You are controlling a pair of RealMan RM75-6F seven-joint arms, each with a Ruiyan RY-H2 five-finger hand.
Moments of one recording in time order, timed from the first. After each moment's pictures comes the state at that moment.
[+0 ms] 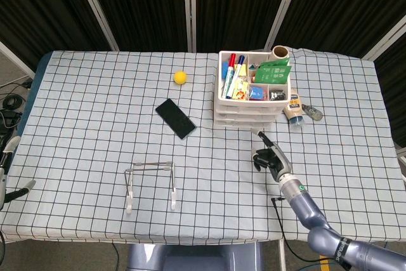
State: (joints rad) left arm -0.07 -1.15 -0.08 -1.56 1.49 1.57 0.05; right arm 0.50 -1.45 0.39 -1.68 -0.84 0.70 0.84
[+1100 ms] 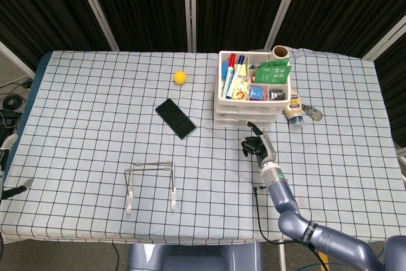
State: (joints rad) left arm -0.08 -1.14 -0.09 -1.56 1.44 1.51 0.02; right arm 0.58 -1.70 0.48 -1.46 -0.74 0.79 0.72
